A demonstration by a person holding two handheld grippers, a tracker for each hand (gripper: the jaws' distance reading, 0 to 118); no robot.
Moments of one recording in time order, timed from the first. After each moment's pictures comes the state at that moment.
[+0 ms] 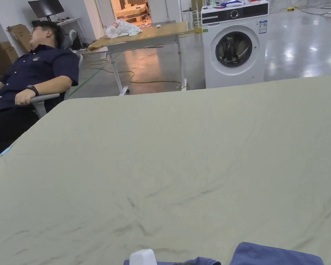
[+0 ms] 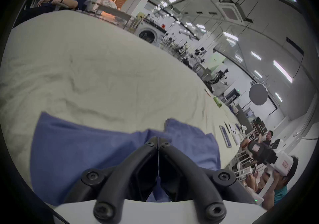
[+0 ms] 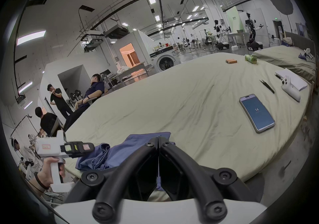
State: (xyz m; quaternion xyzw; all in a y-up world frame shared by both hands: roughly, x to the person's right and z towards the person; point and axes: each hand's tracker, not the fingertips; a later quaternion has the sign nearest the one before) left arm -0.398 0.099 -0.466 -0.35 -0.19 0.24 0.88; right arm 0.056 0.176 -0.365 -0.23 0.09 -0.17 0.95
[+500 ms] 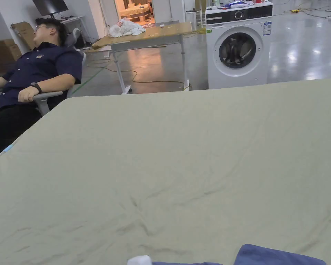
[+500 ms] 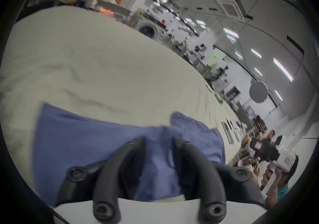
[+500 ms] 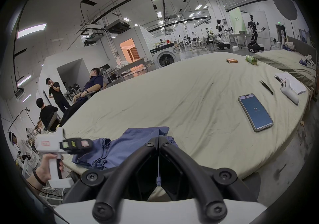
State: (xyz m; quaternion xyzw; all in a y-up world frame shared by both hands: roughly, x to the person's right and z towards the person) left arm -0.425 0.095 -0.459 -0.33 -0.18 0.26 0.89; right arm 0.053 0.170 -0.364 -0.25 0.09 -0.15 0.95
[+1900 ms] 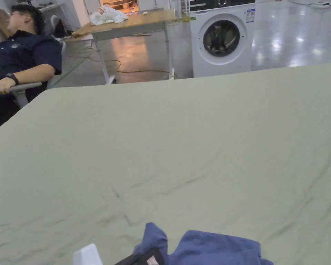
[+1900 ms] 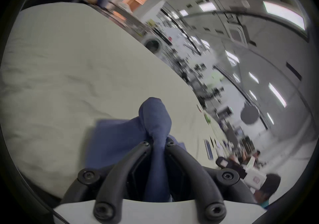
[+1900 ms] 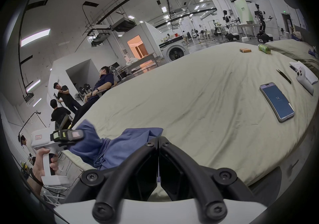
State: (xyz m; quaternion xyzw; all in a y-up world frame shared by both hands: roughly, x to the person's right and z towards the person) left arm -0.409 0.129 -0.442 -0.32 -0.22 0.33 0.86; right arm 0.023 0.159 -0.380 -0.26 0.14 -0.18 0.94
